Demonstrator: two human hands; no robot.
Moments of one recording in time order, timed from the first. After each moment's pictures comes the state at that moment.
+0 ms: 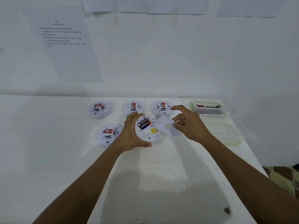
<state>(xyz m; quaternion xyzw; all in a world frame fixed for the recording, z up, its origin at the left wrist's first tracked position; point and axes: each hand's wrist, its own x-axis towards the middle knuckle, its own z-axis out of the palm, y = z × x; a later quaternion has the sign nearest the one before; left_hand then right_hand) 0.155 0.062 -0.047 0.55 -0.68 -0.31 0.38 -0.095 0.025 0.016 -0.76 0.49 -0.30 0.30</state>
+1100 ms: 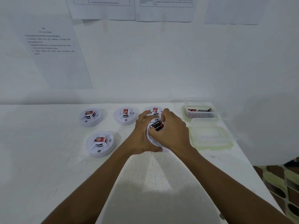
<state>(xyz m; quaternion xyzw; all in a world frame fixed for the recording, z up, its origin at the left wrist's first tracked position) 0.099 0.049 -0.014 0.45 -0.73 -0.33 0.39 -0.043 0.049 0.027 -0.73 0.61 -0.29 0.11</state>
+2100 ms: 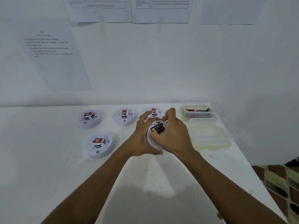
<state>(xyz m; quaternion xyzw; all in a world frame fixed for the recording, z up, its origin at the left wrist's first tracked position) 0.091 0.050 -0.013 0.46 -0.73 -0.36 0.35 -0.057 0.060 0.032 -0.73 0.58 -0.33 0.13</state>
